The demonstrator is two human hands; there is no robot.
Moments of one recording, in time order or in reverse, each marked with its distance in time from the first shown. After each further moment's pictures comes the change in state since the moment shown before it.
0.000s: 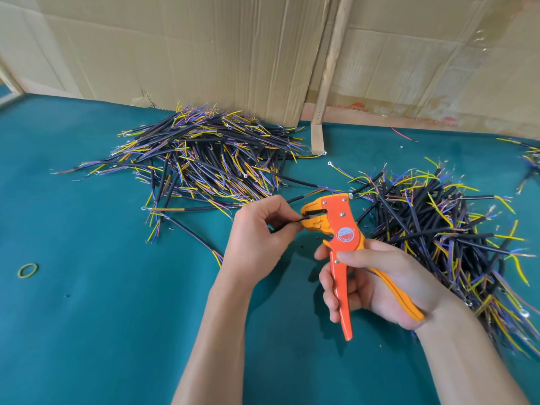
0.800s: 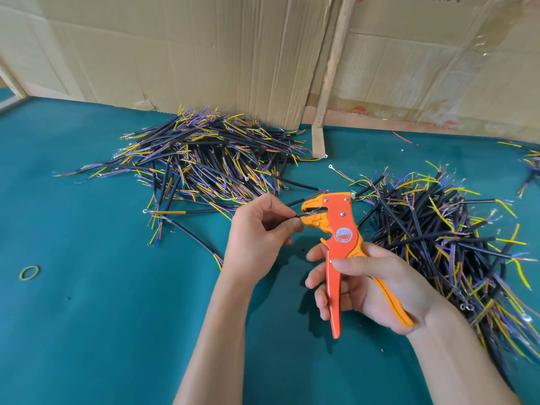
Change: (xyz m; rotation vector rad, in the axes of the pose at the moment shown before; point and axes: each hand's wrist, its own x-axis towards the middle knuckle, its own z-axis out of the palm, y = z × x) left_hand 0.002 -0.001 0.000 -0.218 0.016 -0.124; right_hand 0.004 0.004 0.006 -0.001 -0.009 -0.041
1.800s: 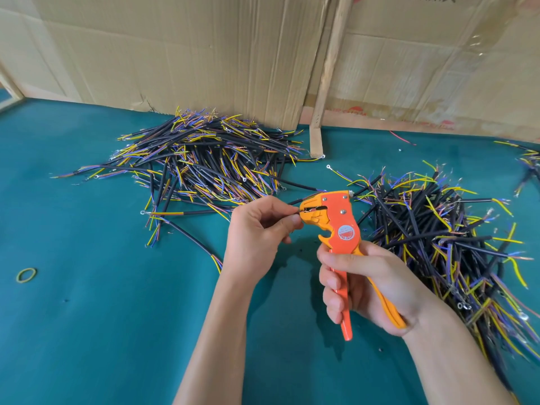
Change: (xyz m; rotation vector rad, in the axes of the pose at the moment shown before) left_hand 0.002 -0.002 0.003 -0.083 0.007 0.052; right_hand 0.001 0.000 0.008 0.012 0.080 -0.012
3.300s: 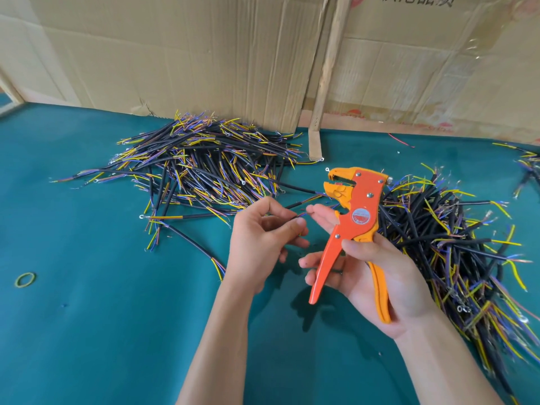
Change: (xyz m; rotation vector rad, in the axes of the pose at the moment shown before) left_hand -0.006 0.015 0.008 -0.160 -0.002 -0.203; right_hand 0.007 0.007 0.000 0.151 -0.033 -0.349
